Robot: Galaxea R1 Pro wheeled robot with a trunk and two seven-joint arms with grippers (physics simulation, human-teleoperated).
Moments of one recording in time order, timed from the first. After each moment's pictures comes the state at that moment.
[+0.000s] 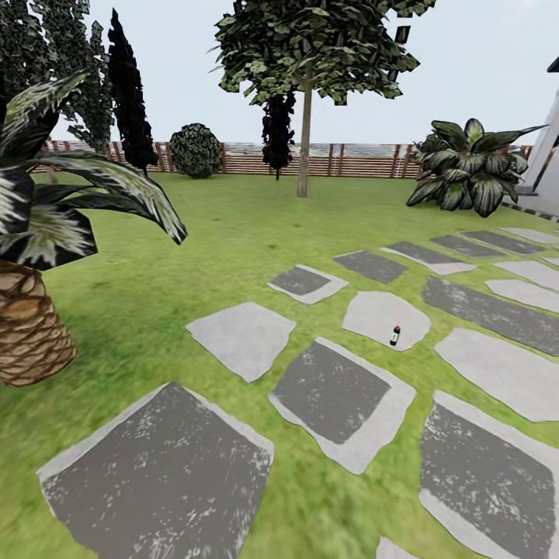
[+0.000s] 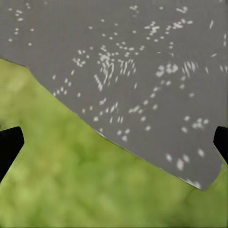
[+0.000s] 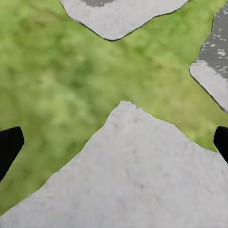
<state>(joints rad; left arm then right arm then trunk) -0.08 0.08 0.04 -0.43 0.00 -0.22 0.08 -0.02 -0.09 0.00 -0.59 0.00 -0.32 0.00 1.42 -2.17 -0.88</state>
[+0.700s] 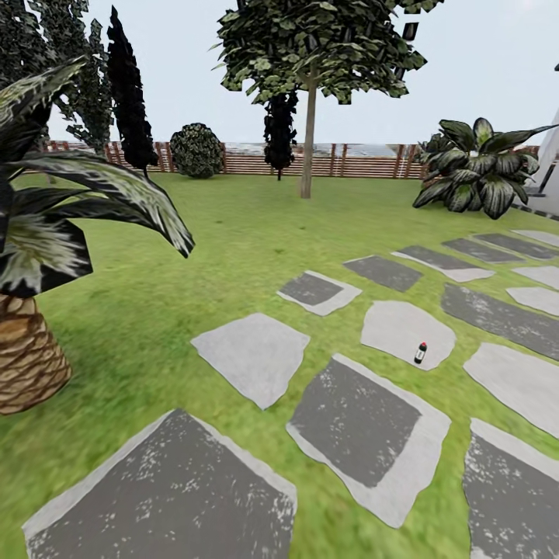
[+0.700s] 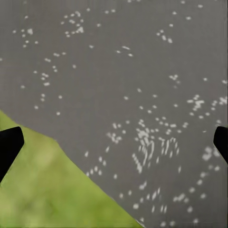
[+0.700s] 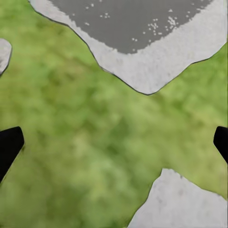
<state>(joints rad) -0.08 0.08 0.04 -0.44 0.00 -0.22 0.08 -0.02 -0.09 0.00 -0.59 0.00 -0.32 0.00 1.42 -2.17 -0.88</state>
